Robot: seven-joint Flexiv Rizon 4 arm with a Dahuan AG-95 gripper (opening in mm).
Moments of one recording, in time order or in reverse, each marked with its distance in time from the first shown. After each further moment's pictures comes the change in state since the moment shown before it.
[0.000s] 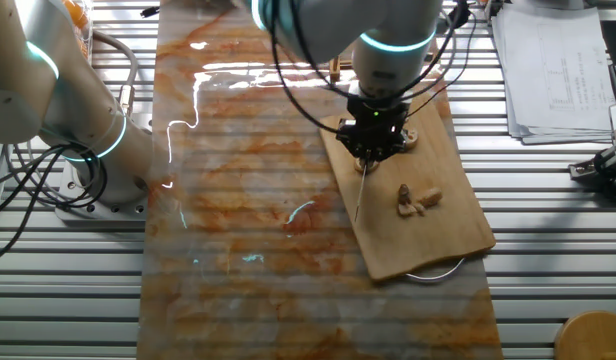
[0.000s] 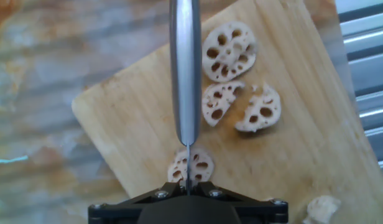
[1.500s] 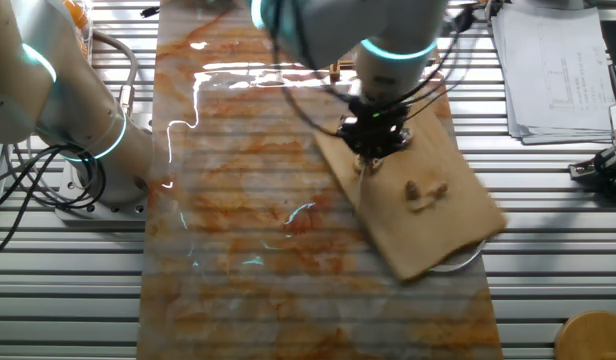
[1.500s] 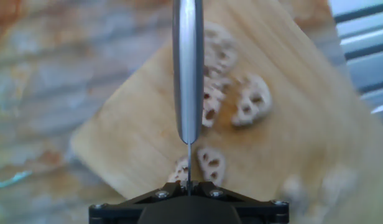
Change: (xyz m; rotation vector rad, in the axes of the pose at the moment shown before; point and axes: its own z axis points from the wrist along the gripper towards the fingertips) arm 0.007 0.010 0.001 0.009 -0.032 0.007
